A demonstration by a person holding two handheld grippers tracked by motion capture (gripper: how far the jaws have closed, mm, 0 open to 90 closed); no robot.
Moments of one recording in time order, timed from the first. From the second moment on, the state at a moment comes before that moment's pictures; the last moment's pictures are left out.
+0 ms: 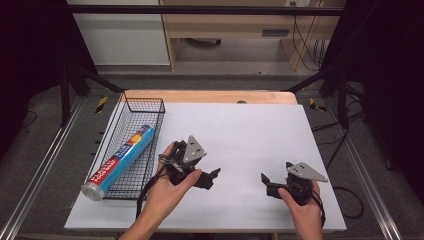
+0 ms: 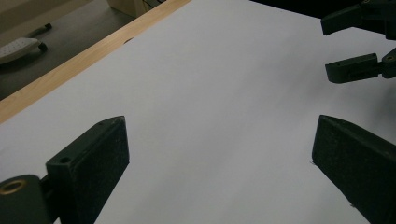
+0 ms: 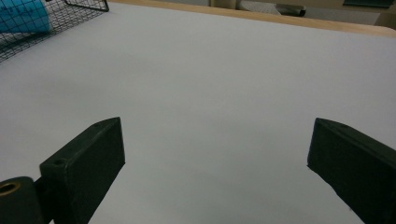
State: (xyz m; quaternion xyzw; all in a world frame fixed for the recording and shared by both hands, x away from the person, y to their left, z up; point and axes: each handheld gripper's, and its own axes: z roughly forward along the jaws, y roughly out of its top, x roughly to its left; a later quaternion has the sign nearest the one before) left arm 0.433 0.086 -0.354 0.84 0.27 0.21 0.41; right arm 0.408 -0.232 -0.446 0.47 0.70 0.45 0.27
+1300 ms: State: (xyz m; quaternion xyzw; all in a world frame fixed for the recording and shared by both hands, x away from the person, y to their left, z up) left arm 0.437 0.079 -0.448 0.86 0.27 0.19 0.40; right arm 0.409 -0.235 -0.447 0.48 0.71 0.44 0.28
